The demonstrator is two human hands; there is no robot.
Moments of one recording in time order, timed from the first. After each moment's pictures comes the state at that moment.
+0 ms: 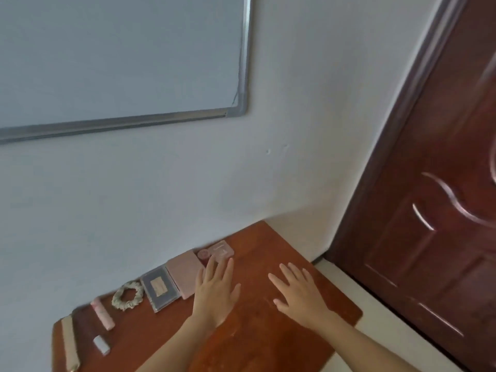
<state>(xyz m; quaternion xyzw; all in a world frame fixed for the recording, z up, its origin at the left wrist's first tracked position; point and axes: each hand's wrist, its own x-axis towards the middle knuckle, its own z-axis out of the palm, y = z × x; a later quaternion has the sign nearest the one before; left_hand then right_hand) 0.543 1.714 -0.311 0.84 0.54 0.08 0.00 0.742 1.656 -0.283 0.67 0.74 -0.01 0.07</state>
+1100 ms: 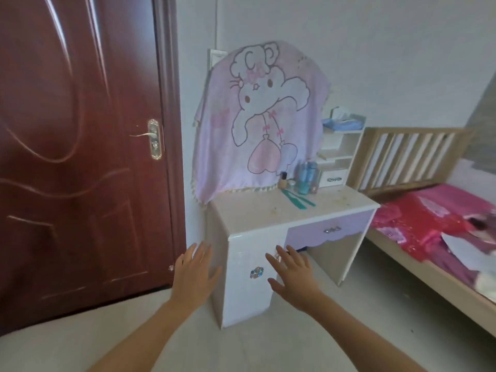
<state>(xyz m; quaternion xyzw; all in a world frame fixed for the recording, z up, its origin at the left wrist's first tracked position) 1.105 1.216 -0.241 0.98 -0.08 0.16 0.12 1.102 0.978 -0.227 0.99 0.14 0.08 0.00</state>
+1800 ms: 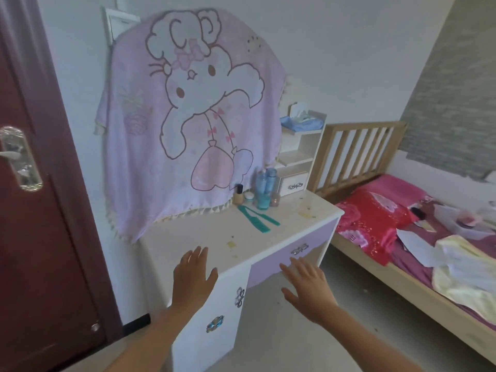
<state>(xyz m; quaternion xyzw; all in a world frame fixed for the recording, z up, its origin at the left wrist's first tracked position) 1.388 1.094 -0.262 0.96 -0.12 0.09 0.23 1.310 0.849 -0.234 1.00 -0.02 -0.02 0.06</state>
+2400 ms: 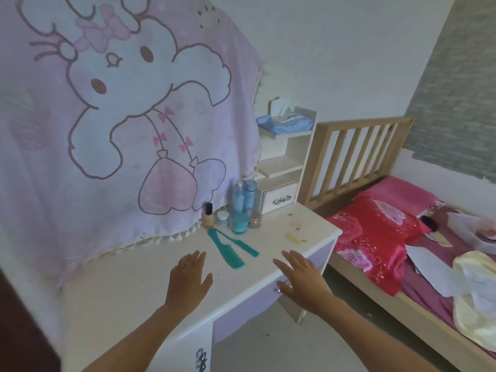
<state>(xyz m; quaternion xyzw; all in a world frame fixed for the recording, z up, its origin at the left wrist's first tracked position) 1.567 0.939 -0.290 0.97 -0.17 0.09 0.14 1.486 0.689 -0.238 1.00 0.03 0.00 0.01</state>
